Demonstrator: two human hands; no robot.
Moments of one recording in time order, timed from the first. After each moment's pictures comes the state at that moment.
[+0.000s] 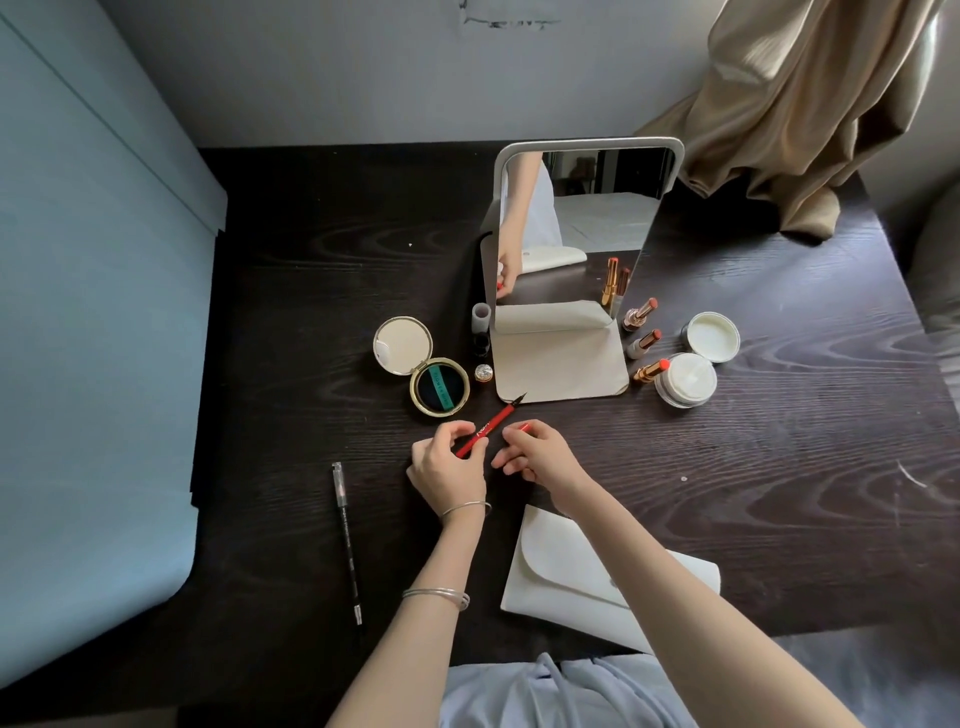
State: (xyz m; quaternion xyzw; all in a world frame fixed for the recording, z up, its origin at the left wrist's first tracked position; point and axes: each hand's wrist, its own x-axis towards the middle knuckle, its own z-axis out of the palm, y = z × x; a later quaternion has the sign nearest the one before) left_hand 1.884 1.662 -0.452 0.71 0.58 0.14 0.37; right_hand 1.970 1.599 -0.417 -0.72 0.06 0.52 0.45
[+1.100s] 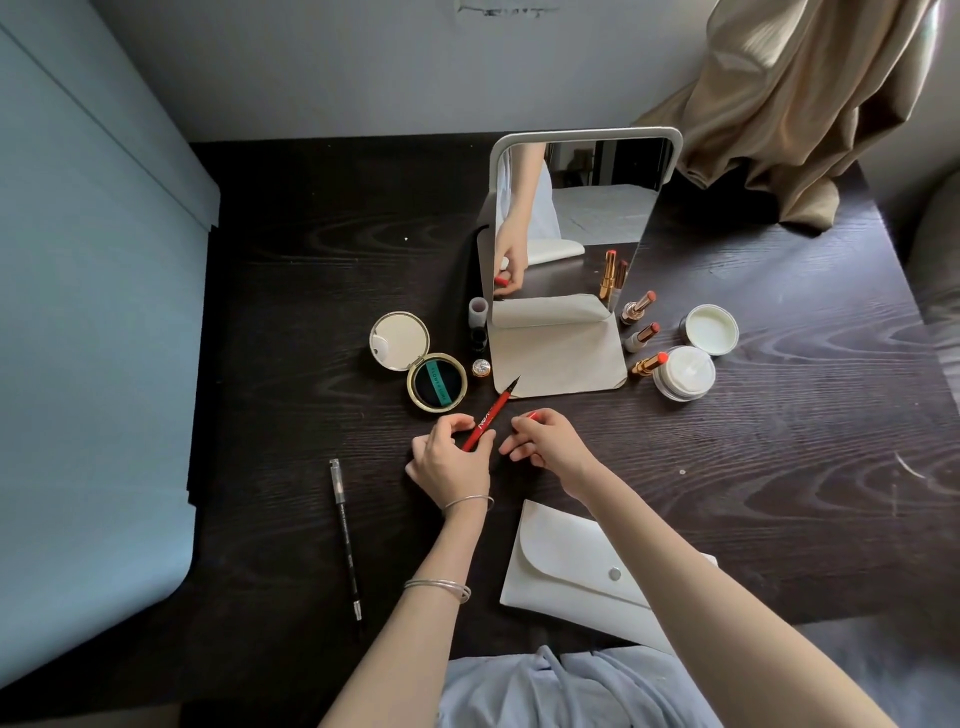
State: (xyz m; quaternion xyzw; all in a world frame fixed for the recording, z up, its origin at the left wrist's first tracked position) left_hand 1.890 1.661 -0.450 0.72 0.58 0.12 0.37; right_hand 1.985 1.595 -0.420 -0.73 0.05 0.52 0.44
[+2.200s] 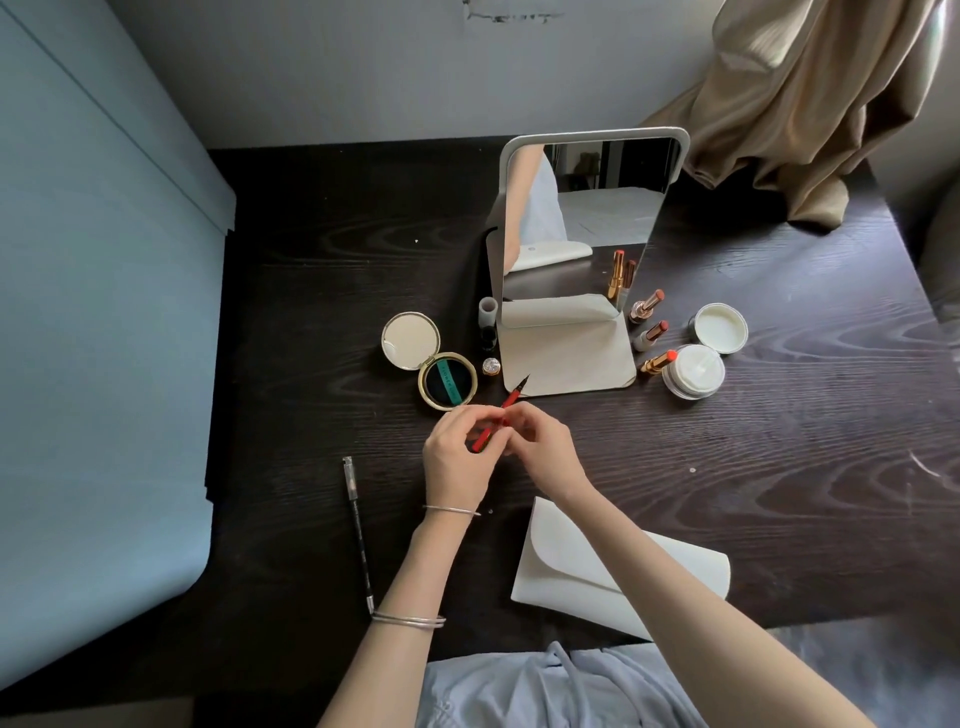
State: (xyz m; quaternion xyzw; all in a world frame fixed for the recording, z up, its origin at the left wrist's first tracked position) left_hand 1.869 1.682 -0.412 0.80 0.32 0.20 0.46; right_hand 1.955 1.598 -0.413 -0.79 -0.17 0.37 0.45
